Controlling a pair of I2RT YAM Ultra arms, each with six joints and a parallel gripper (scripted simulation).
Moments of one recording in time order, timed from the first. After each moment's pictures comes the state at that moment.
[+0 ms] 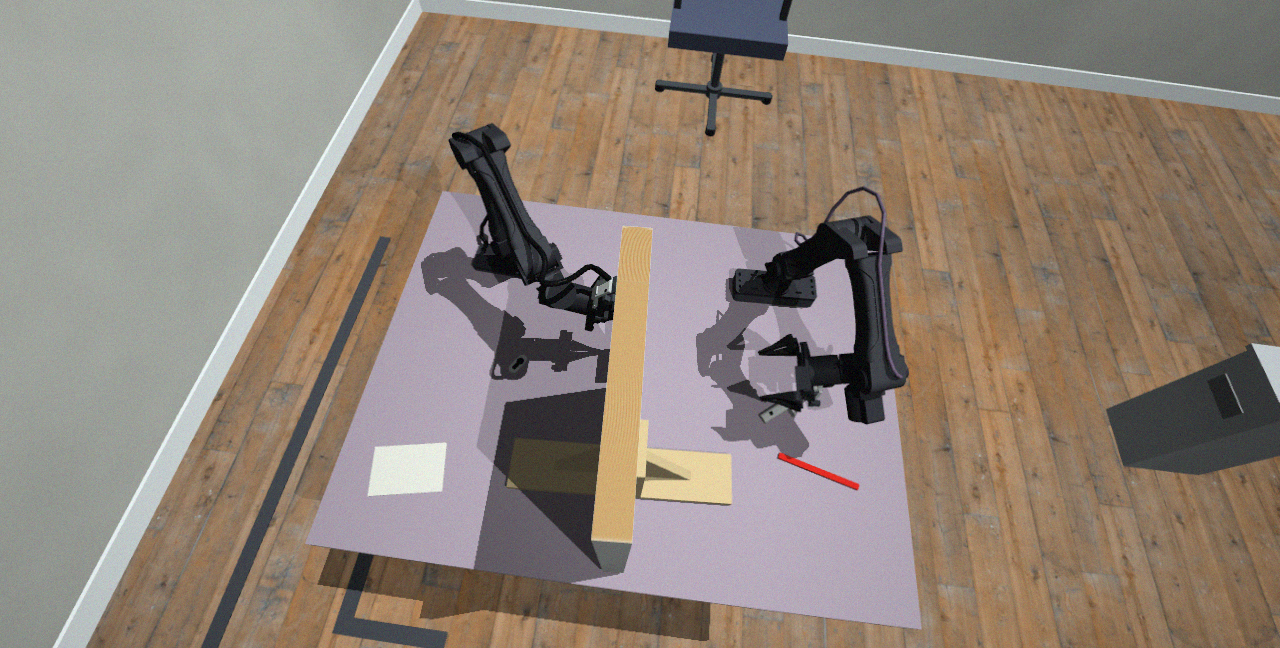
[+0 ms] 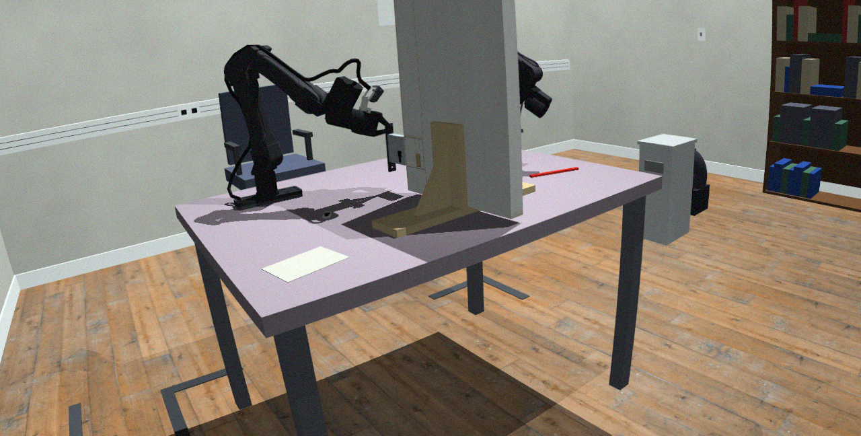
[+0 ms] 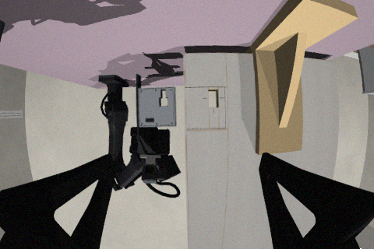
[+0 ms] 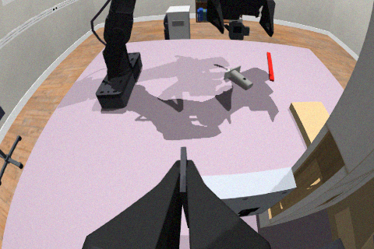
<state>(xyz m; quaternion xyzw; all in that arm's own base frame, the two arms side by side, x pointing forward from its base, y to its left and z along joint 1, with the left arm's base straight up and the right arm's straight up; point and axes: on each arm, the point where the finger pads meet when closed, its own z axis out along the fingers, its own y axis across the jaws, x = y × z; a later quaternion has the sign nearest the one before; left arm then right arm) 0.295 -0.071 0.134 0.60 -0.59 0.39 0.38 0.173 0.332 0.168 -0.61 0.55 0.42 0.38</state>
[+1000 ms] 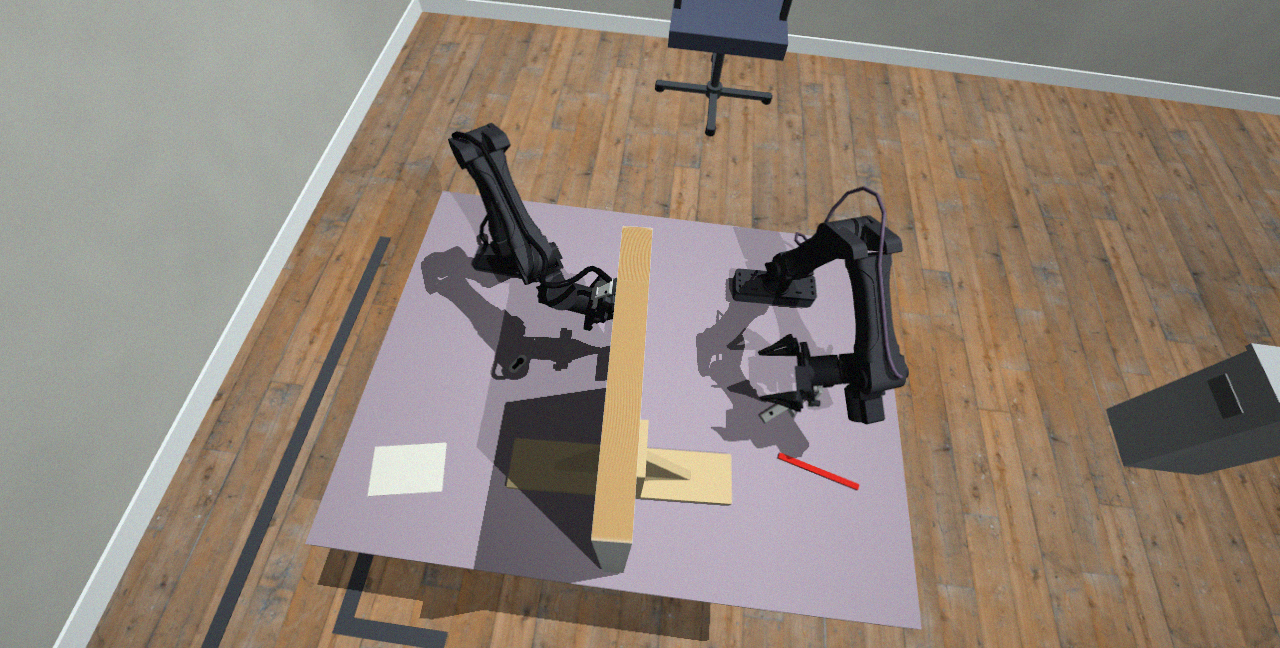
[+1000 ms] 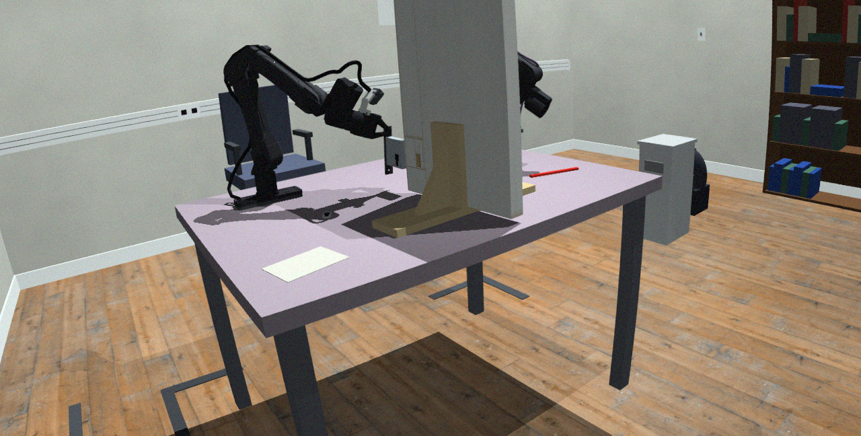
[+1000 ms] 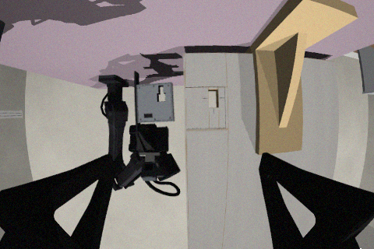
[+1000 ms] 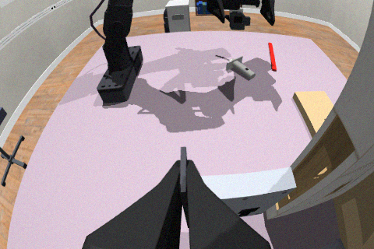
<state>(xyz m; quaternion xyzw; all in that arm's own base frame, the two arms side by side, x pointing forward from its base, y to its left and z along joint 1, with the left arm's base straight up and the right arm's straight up) 0.295 -0.071 0.134 0.60 -0.59 0.39 0.38 0.170 0.329 0.160 -0.61 0.57 0.42 0.36</state>
